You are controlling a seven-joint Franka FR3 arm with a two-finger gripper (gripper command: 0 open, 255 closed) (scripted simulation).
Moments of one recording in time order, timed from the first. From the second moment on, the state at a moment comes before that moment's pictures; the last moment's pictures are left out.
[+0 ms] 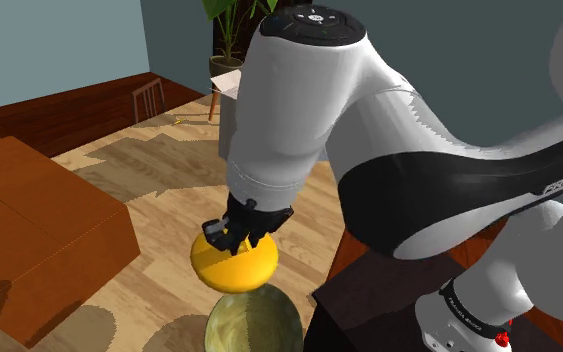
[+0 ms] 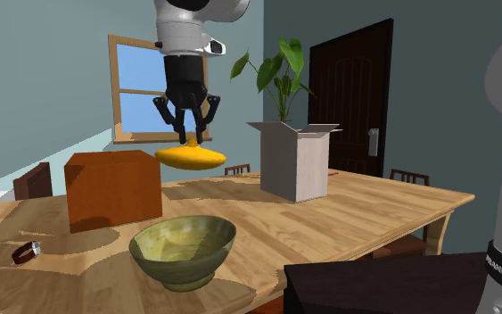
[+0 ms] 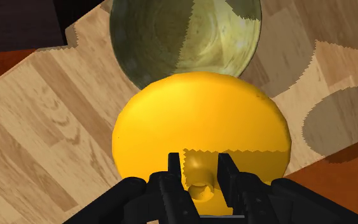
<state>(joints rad) 0.35 -0.02 0.64 -2.13 -0.17 2.16 1.21</state>
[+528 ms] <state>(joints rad) 0.44 -0.19 0.71 -2.24 -0.05 2.13 1.29</state>
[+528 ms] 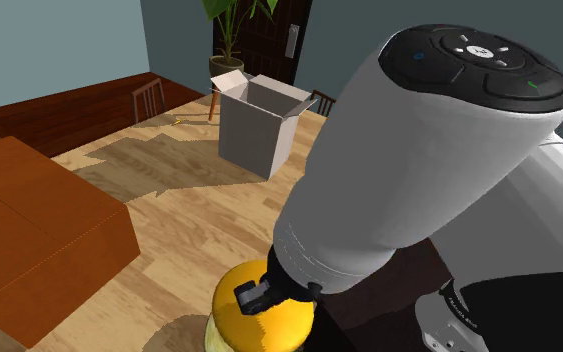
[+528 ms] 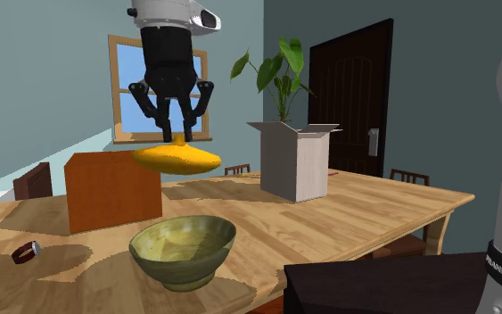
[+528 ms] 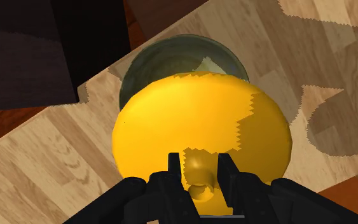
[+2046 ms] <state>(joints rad) 0.41 -0.01 0.76 -2.38 -0.23 2.38 1.47</state>
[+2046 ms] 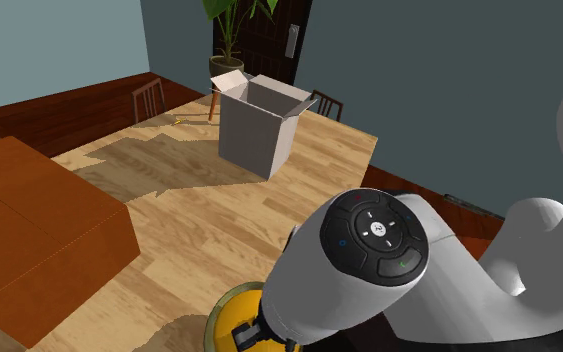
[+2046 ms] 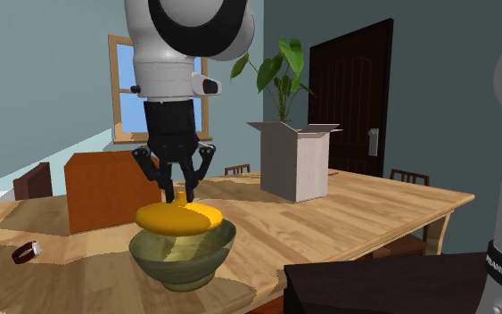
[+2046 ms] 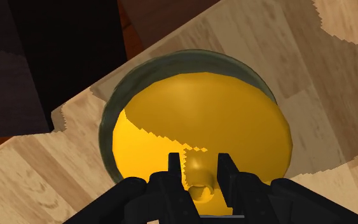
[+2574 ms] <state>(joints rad) 0.41 0.00 0.76 -2.38 -0.24 2.38 1.48</state>
